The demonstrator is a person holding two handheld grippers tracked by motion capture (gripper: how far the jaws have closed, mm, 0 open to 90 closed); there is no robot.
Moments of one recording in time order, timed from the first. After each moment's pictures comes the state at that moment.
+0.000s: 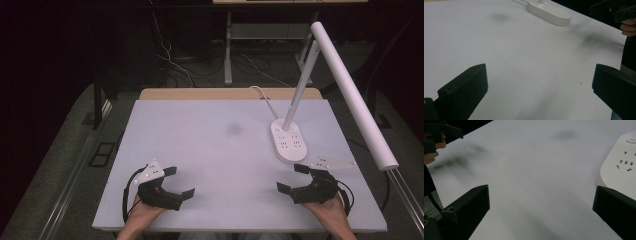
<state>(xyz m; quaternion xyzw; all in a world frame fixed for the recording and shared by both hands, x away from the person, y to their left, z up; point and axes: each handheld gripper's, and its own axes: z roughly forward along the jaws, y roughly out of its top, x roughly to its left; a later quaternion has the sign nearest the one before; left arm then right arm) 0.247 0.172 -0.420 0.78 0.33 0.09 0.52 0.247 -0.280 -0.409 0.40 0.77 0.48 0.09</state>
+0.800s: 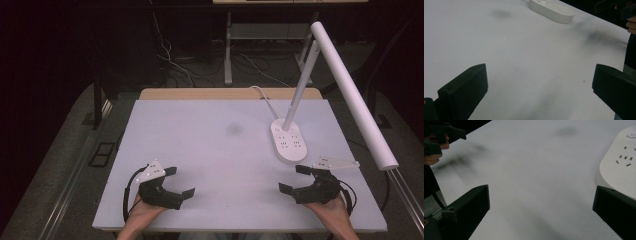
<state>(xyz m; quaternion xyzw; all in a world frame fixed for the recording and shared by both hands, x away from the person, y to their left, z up) 0.250 0.172 -0.423 0.78 0.34 0.09 0.51 0.247 -0.285 -0.408 0.41 0.77 0.48 0.08</state>
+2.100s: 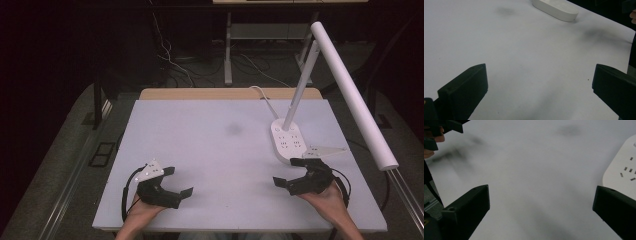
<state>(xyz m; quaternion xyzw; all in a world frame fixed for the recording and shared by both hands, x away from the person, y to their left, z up) 0.251 0.176 -0.425 0.78 0.35 0.09 0.51 0.269 -0.268 -0.390 0.40 0.80 0.44 0.07</state>
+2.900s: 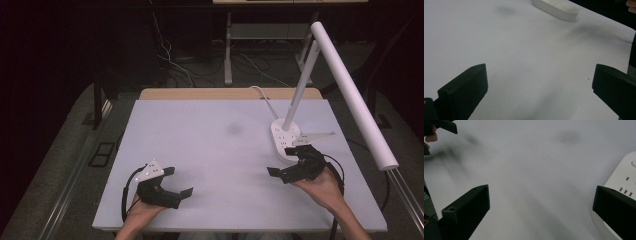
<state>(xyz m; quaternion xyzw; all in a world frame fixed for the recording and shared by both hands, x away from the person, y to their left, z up) 0.252 0.176 -0.426 0.78 0.35 0.09 0.51 0.296 -0.251 -0.370 0.38 0.83 0.41 0.08</state>
